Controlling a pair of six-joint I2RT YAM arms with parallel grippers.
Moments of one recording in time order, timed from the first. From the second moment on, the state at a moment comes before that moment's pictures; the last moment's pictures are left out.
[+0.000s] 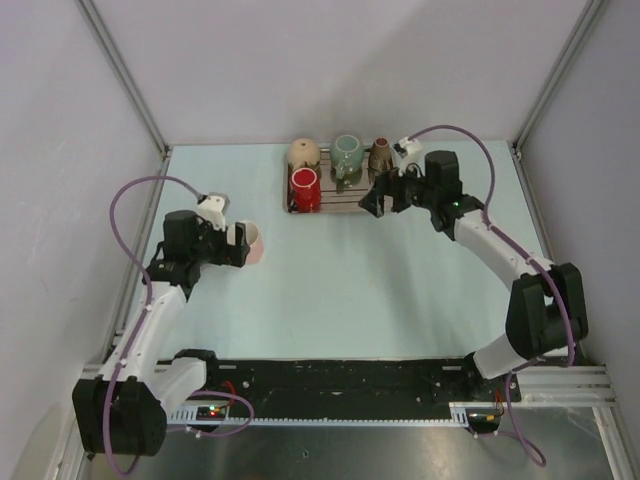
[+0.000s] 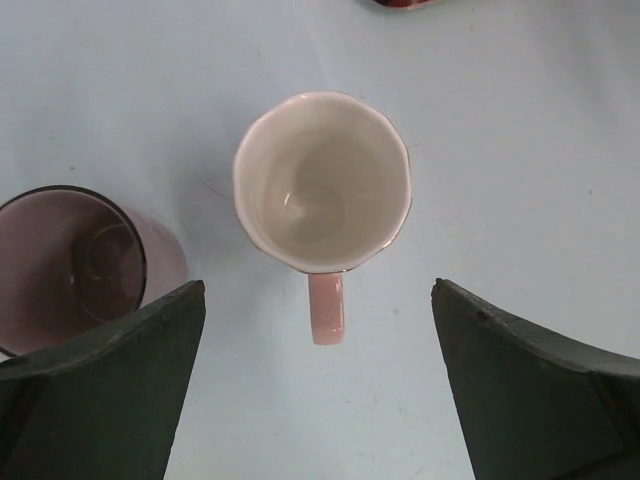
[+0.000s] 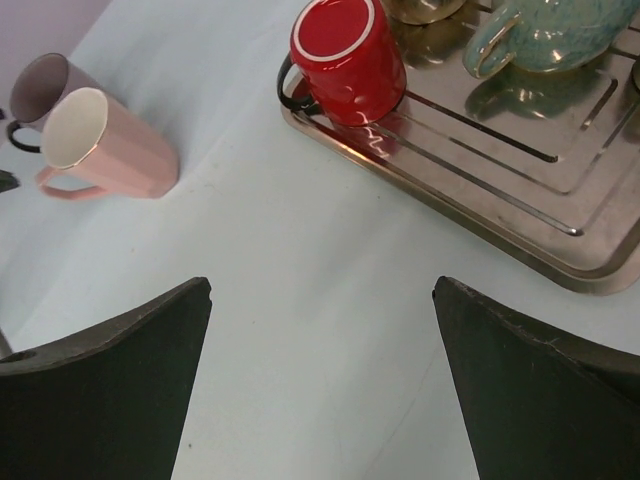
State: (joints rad) left arm -0.04 0.98 0.70 -0.35 0.23 0.10; right arm 0.30 1.51 1.13 -0.02 -0.53 0.14
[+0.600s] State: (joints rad) left arm -0.01 0.91 0.74 -0.35 0.30 0.10; right arm 0.40 1.84 1.50 -0.15 -0.16 0.07
